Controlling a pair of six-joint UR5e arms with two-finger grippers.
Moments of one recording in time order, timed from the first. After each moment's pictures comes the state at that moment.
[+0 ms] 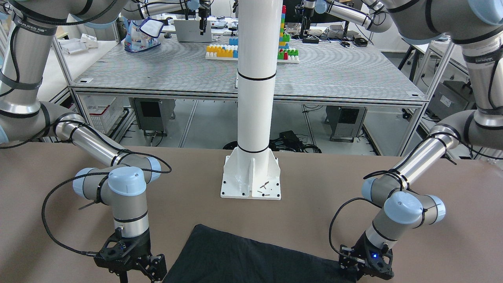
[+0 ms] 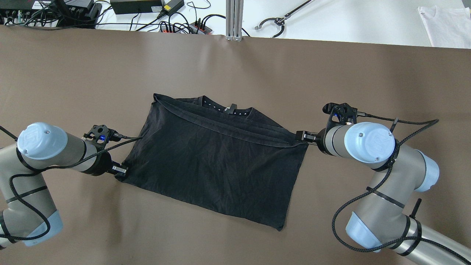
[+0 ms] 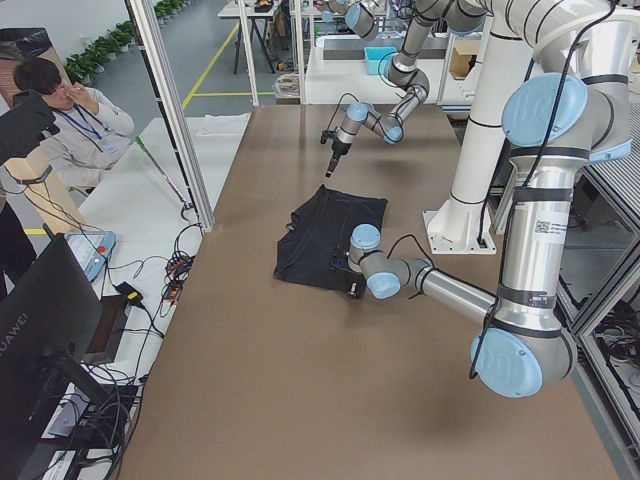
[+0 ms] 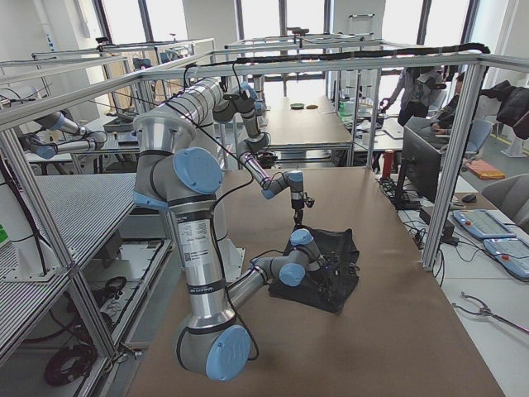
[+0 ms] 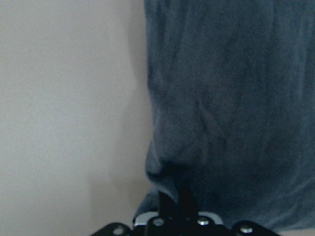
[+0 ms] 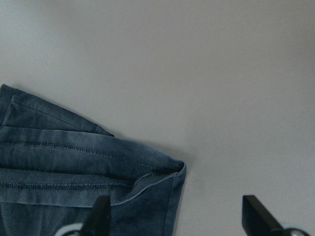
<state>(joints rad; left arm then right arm) -0.66 -1.75 -1.74 -2.15 -2.01 -0.93 0.67 -1.26 1.84 -1.24 1.64 1.32</state>
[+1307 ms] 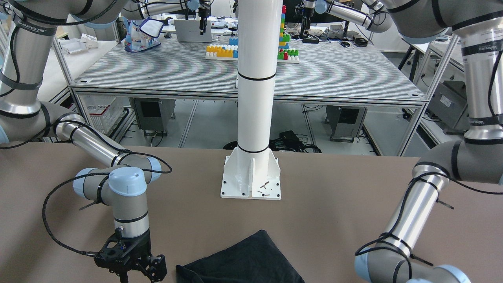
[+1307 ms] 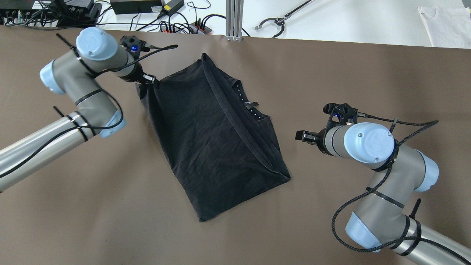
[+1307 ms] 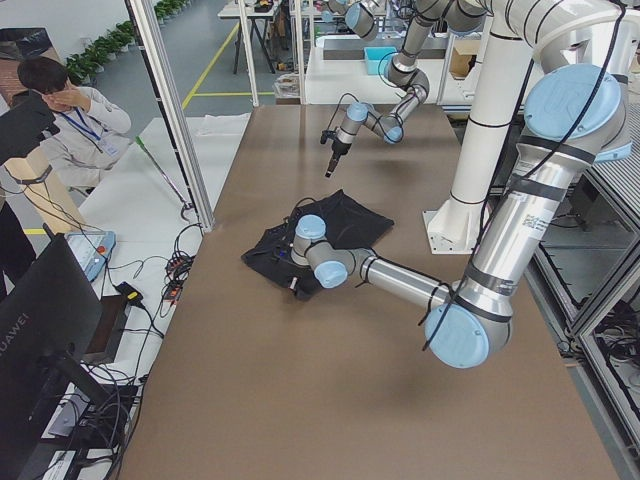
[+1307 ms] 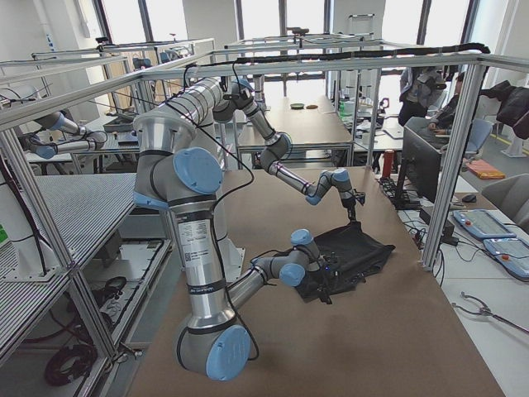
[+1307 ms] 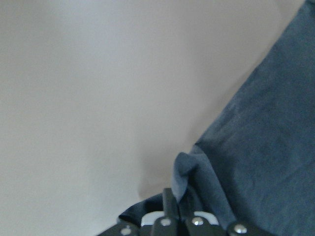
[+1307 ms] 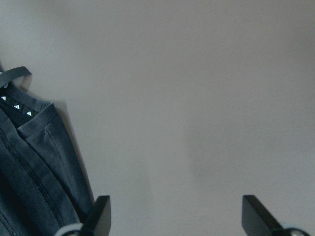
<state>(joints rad) -0.93 -2.31 -1.11 -2.13 -1.92 -0.72 0.66 -1.26 1.83 -1.24 1.64 1.33</state>
